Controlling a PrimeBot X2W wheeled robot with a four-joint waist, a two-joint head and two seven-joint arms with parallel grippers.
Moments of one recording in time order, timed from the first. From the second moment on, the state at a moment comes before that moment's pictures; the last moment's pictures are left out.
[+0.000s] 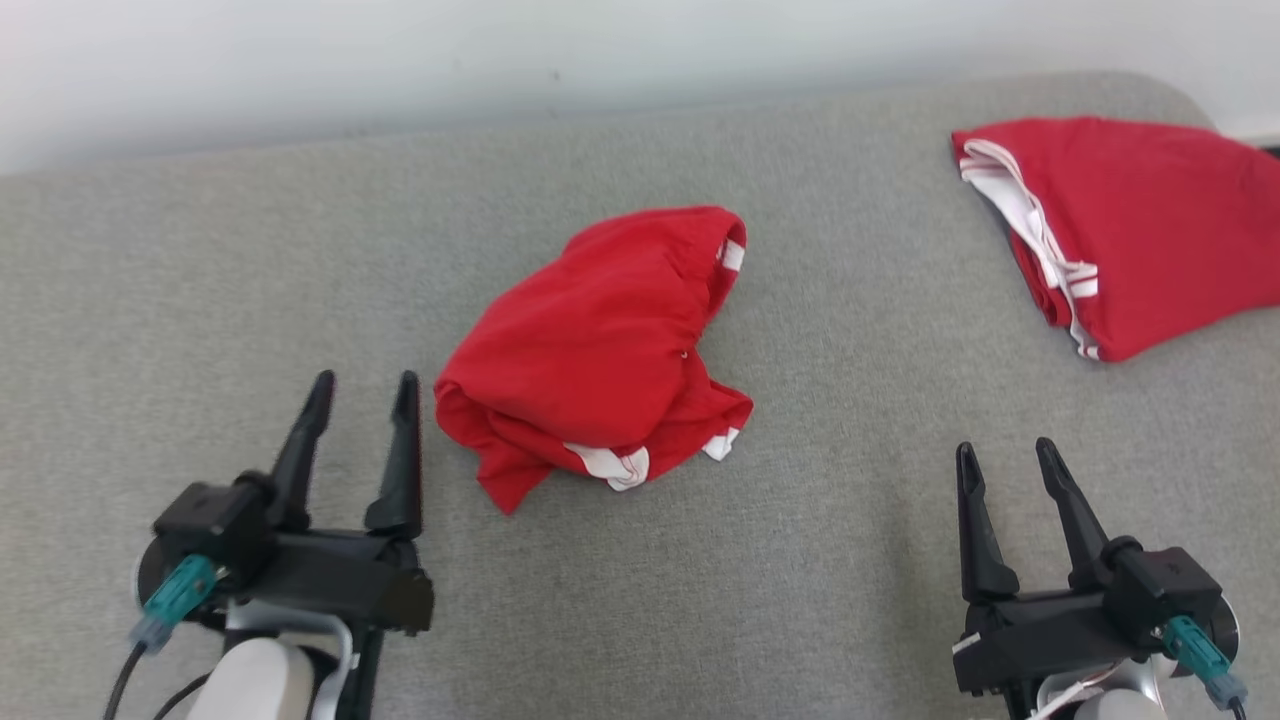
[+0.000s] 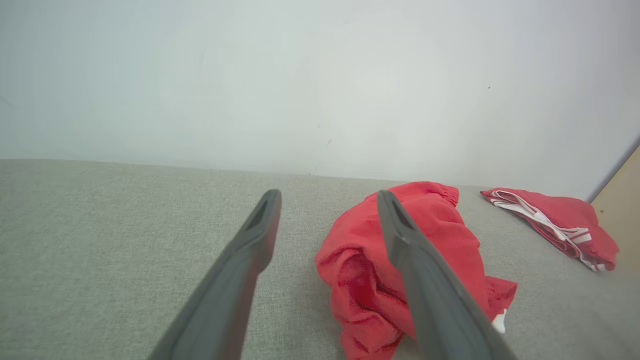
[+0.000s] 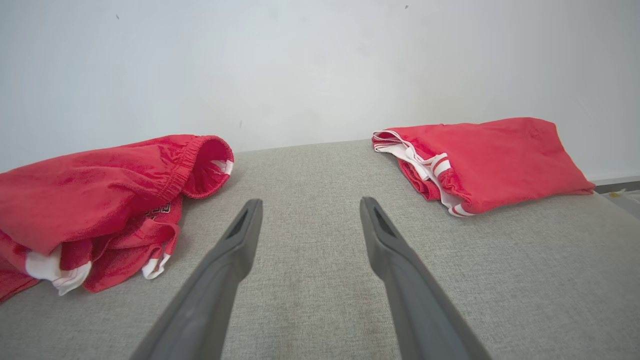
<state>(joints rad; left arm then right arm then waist) -0.31 0.18 -0.23 0.18 -0.42 0.03 -0.25 -0.13 -0.05 0.00 0.21 0.14 0.13 -0.25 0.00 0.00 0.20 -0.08</state>
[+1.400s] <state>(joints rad) 0.00 0.09 0.08 0.07 -0.23 -0.07 -0.26 -0.02 -0.06 0.05 0.19 0.17 0.13 -0.22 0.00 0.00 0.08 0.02</state>
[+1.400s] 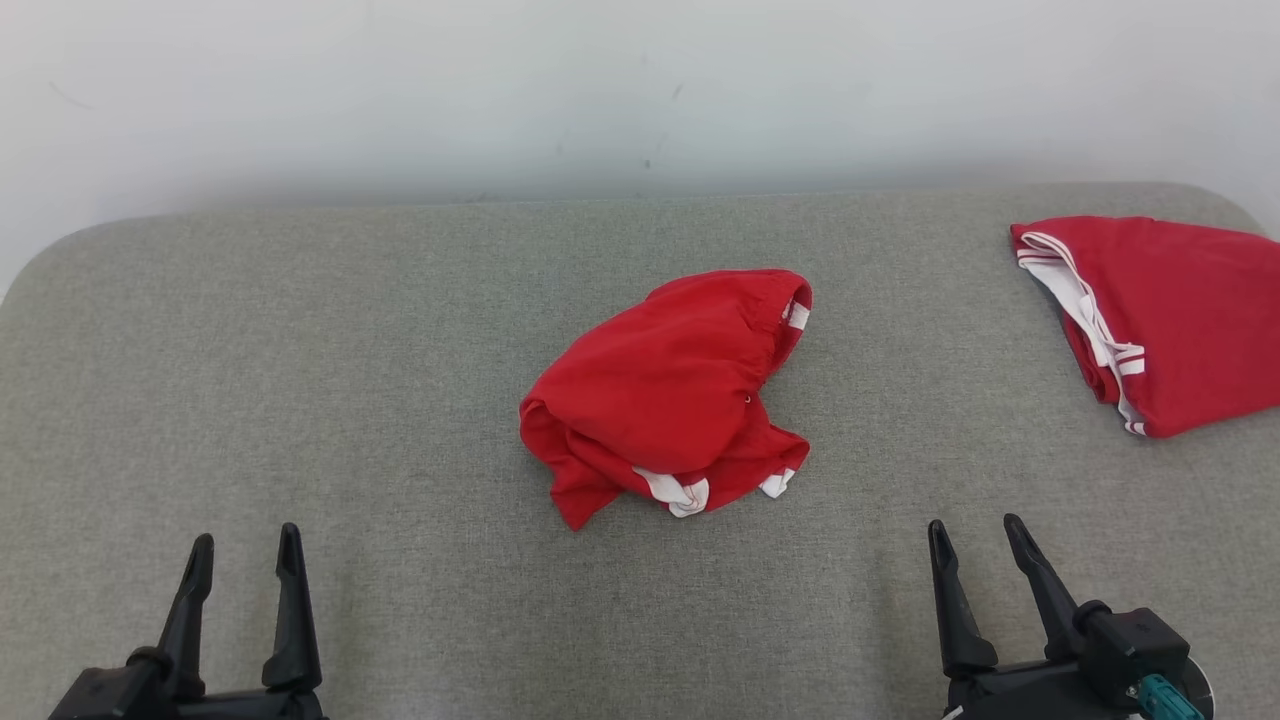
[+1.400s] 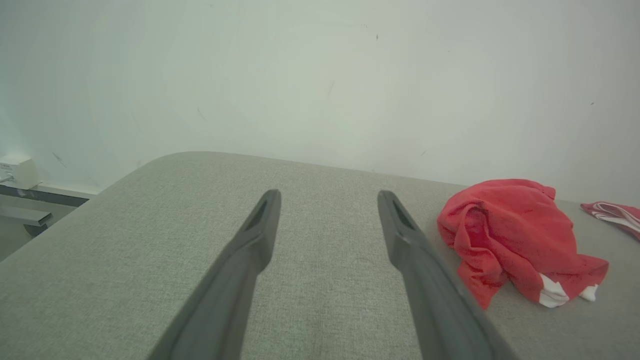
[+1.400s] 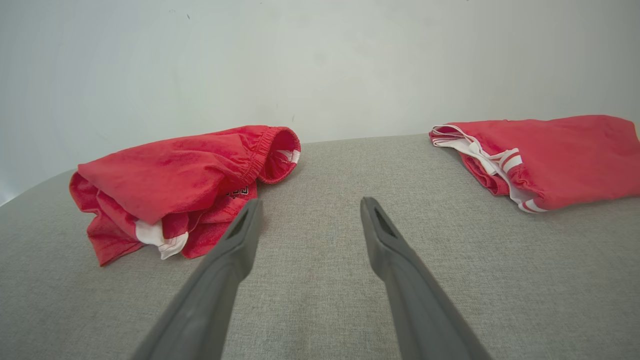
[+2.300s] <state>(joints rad) -0.11 0.05 0.01 0.11 -0.22 -0.10 -0.26 -0.52 -0.22 0.16 0.51 0.24 0.13 -0.13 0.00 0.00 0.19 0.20</state>
